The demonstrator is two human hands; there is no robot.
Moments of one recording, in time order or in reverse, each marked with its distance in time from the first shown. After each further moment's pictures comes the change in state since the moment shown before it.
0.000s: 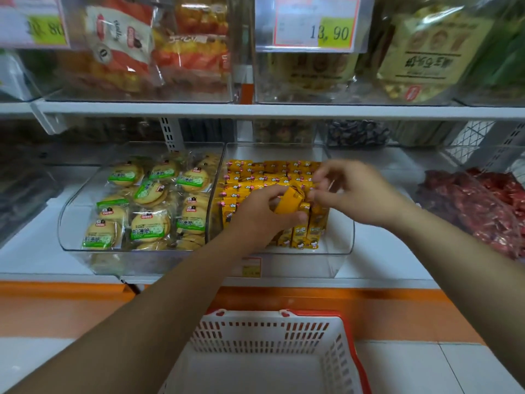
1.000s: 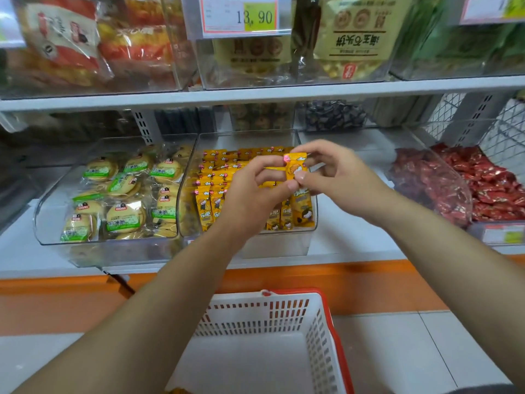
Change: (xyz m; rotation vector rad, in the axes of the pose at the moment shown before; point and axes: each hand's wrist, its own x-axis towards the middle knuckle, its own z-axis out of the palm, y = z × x) left_hand -0.014 0.039 0.045 -0.302 0.114 0.095; right_hand -0.047 0.009 -0.014 0.559 0.048 -0.052
